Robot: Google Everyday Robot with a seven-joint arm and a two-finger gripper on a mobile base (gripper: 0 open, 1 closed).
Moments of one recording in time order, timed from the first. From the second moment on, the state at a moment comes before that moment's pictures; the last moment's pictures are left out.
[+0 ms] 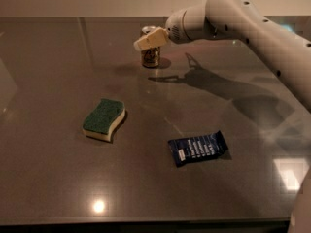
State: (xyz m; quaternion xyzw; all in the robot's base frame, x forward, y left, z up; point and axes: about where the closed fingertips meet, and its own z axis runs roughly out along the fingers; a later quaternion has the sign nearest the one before) arm 0.760 -0.010 0.933 -0.37 0.76 0.18 0.50
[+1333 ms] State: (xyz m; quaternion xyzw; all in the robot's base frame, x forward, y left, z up) arm 0.780 -0.011 0.914 -0.35 0.76 0.20 0.51
